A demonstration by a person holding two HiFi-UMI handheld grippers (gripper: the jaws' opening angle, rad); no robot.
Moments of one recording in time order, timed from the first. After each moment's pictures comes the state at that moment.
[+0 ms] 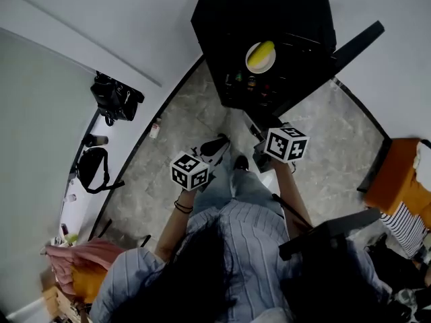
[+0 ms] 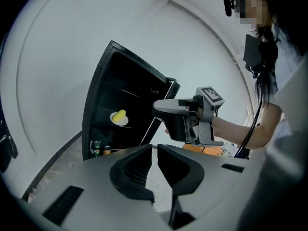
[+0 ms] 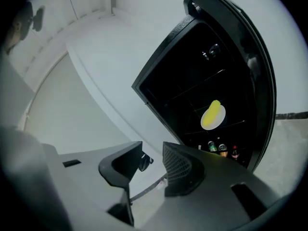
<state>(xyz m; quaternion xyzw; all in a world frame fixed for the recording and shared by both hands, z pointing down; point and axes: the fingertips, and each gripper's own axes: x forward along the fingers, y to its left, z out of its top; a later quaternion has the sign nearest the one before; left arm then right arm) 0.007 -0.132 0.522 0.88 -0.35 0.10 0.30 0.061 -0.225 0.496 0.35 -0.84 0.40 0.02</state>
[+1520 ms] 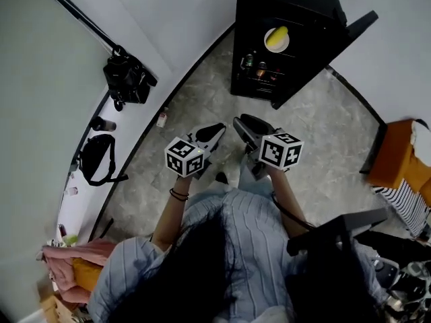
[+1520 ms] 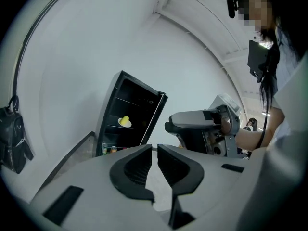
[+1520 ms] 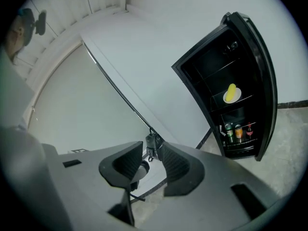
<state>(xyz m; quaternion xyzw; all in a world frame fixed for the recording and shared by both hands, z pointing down) -0.130 -0.013 0.488 0.90 -0.34 0.07 0.26 -0.086 -0.035 0.461 0.34 -0.85 0.40 0.02</state>
